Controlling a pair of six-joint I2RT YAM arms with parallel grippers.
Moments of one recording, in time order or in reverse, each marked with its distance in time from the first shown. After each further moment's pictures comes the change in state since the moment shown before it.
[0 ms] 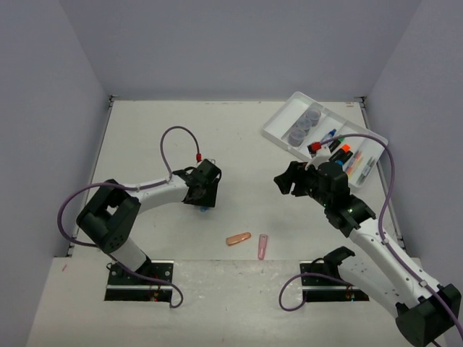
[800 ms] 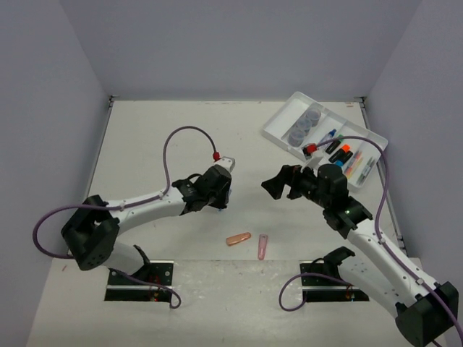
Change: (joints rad) left arm -0.200 -0.189 -0.018 0.198 0.045 0.031; right arm 0.000 0.008 -0.056 0.139 -0.225 0.055
